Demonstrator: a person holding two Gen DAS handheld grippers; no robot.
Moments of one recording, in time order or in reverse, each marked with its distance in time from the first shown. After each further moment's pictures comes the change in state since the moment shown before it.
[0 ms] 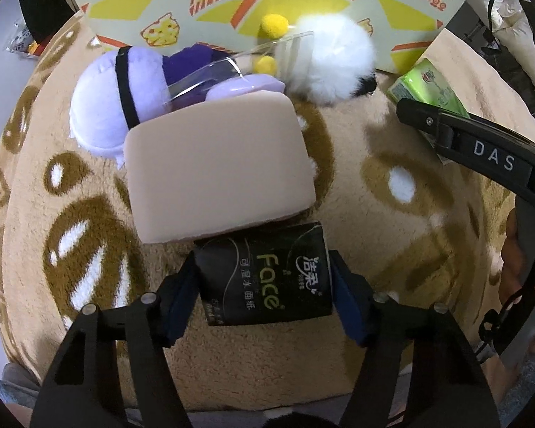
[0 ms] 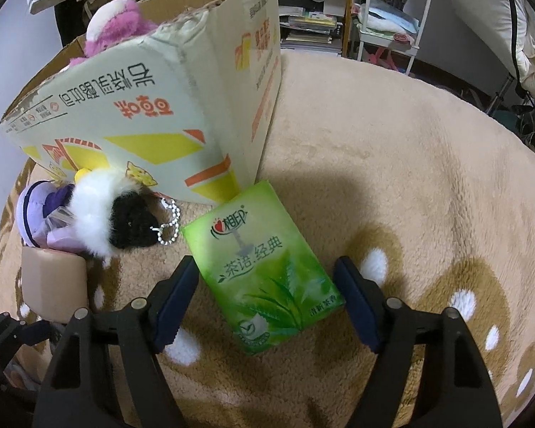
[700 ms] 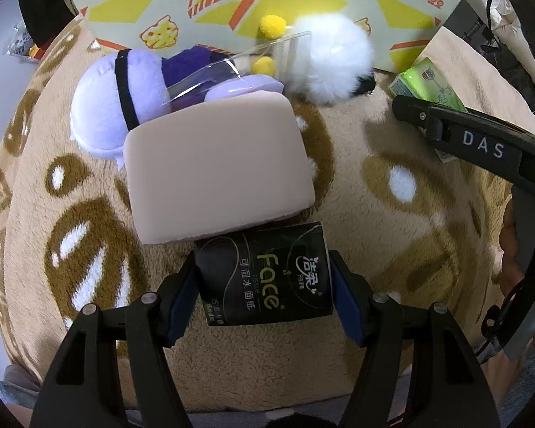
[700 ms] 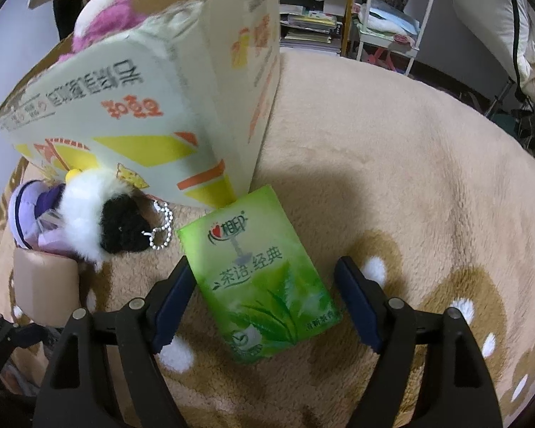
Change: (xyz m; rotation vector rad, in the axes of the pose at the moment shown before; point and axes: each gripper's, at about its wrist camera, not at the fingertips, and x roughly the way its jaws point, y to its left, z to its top) left arm -0.002 -0.001 -0.001 0.009 -0.006 0.005; right arm 0.009 -0.002 0.011 -0.023 0.006 -0.022
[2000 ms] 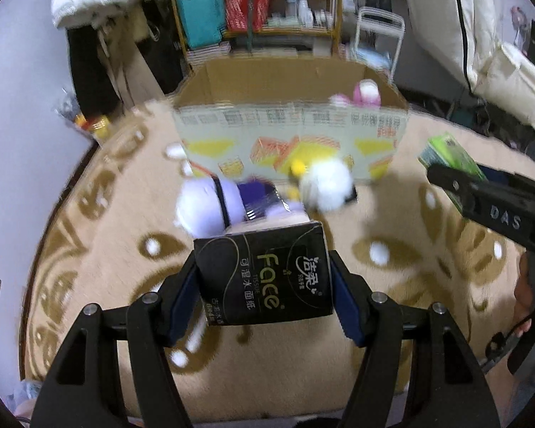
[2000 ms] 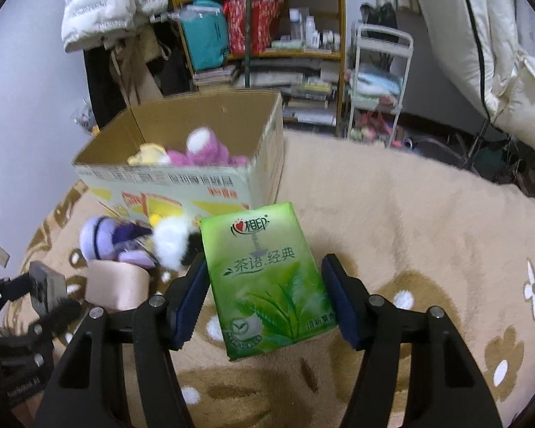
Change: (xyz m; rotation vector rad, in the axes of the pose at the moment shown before) left arm -0.124 0.018 -0.031 -0.002 -0.471 0.102; right arm -0.121 0.002 -0.027 0.015 -0.273 0.032
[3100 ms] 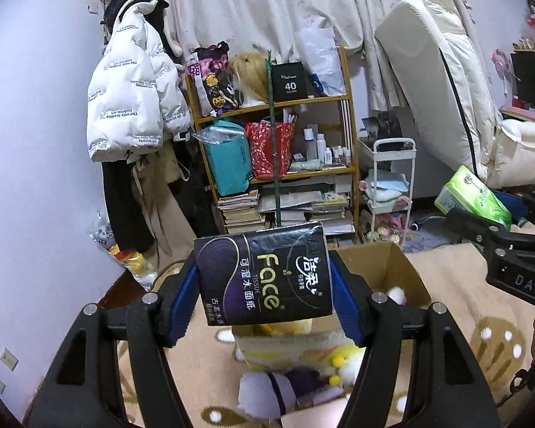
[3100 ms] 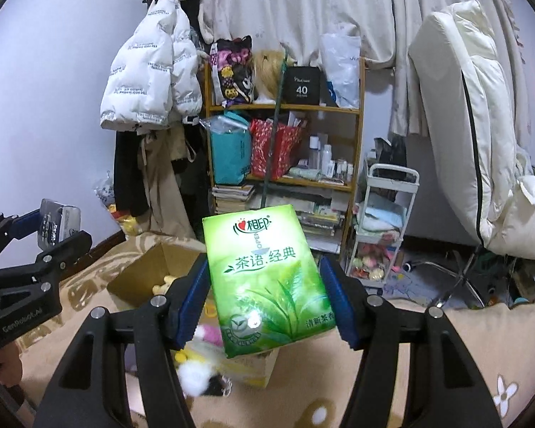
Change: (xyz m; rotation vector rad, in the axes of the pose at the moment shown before) left arm -0.053 0.015 0.109 0.062 -0.507 0.109; right arm -0.067 0.035 0.086 -0.134 -0.445 0.004
